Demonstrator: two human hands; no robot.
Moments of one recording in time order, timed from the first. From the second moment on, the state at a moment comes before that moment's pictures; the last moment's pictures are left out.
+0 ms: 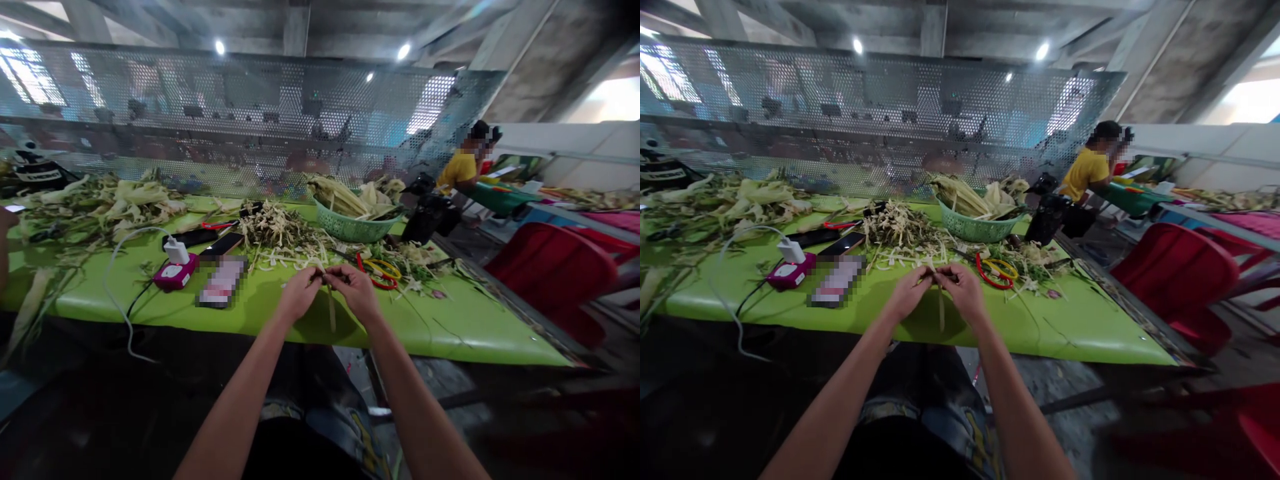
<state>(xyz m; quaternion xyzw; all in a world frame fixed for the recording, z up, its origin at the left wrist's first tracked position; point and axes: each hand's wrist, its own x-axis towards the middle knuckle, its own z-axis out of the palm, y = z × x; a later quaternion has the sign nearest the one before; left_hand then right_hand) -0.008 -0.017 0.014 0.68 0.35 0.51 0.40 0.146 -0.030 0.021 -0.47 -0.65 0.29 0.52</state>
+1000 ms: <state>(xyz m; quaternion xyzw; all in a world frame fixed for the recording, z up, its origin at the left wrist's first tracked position) -0.005 -0.017 0.010 0.69 0.33 0.45 0.46 0.140 -0.032 0.024 -0.42 -0.55 0.44 0.58</state>
